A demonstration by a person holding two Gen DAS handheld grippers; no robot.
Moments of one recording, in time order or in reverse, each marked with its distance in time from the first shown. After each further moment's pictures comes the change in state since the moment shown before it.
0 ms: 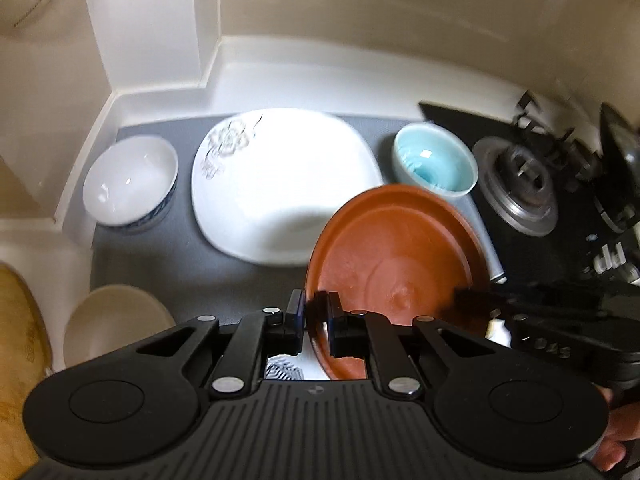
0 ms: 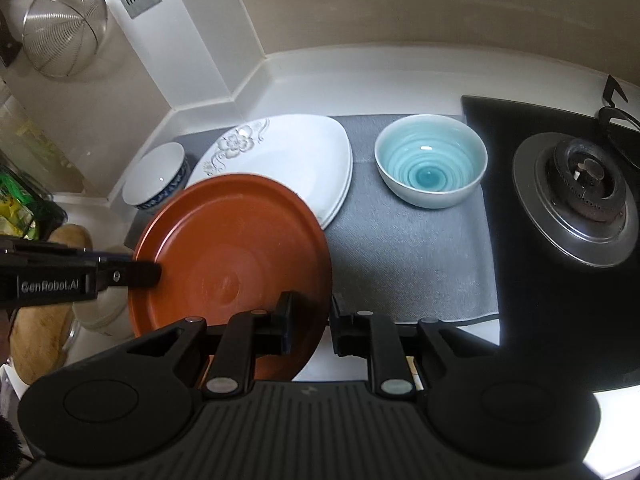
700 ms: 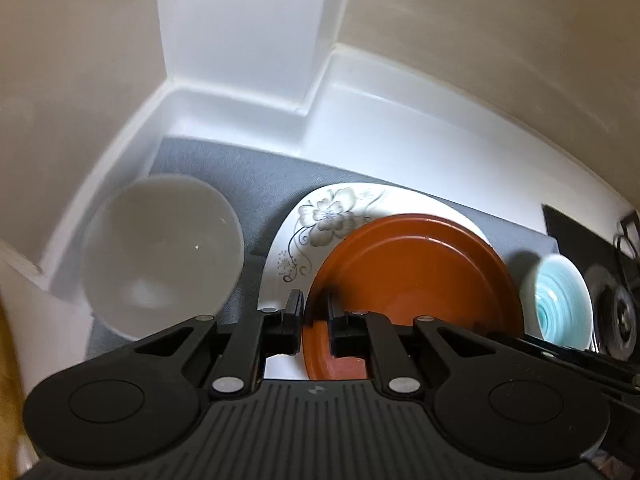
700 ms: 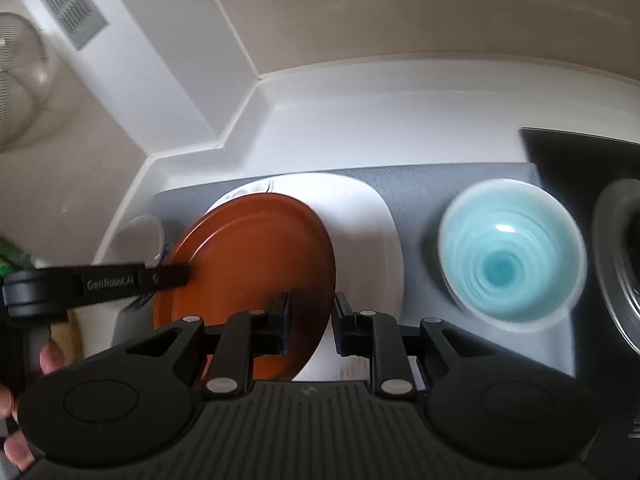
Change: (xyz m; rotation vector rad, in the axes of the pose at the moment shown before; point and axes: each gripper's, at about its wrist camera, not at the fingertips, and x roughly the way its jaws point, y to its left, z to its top) left arm 0.119 0.081 0.093 -0.297 -0.020 0.119; right arm 0.125 0.017 0.113 0.046 0.003 0.020
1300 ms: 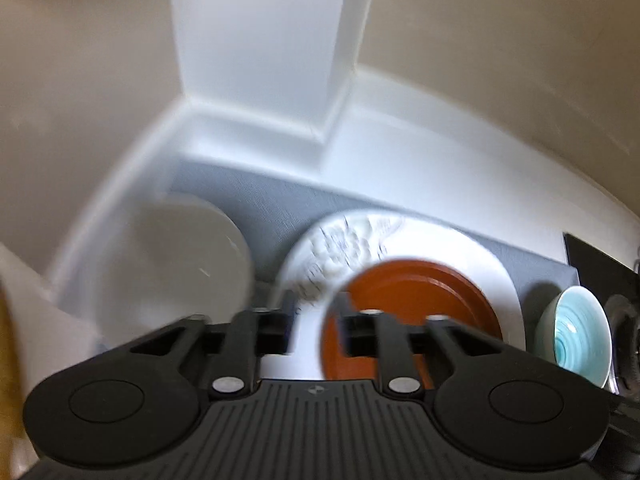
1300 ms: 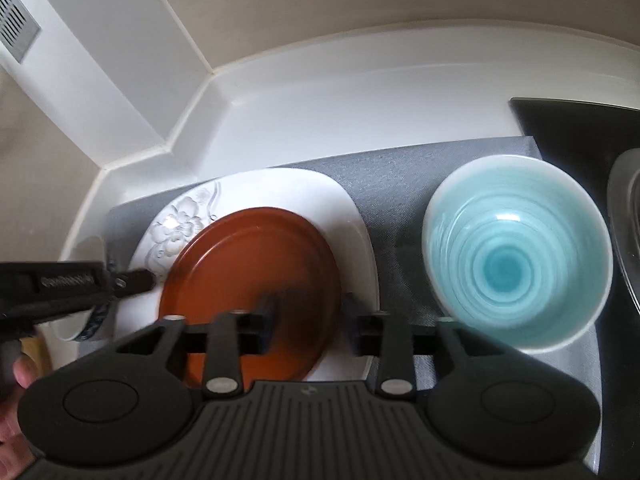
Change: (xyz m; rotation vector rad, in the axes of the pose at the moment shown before) left arm -0.013 -0.014 -0.004 -0.003 -0.121 0.108; right arm 0.021 -0.023 -0.009 0.059 -0.045 -0.030
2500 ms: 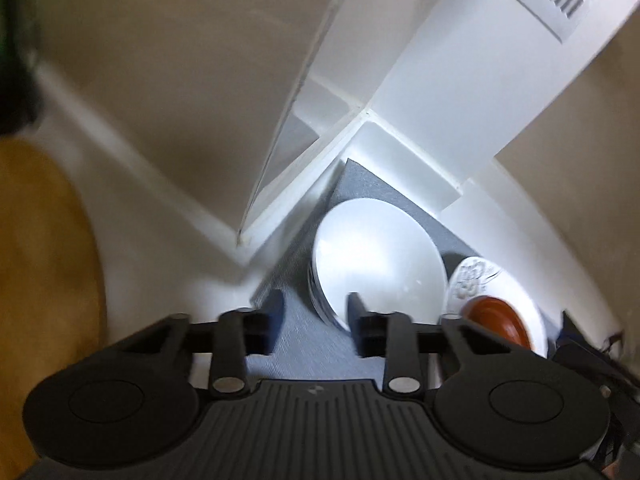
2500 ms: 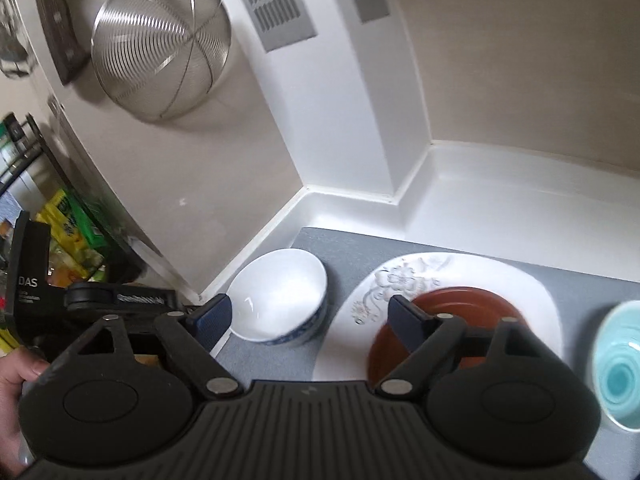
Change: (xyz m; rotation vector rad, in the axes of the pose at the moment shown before) left arm -0.009 0.175 -0.030 -0.305 -0.006 -0.118; right arm -0.030 0.143 -0.005 -0.358 -0.101 0.311
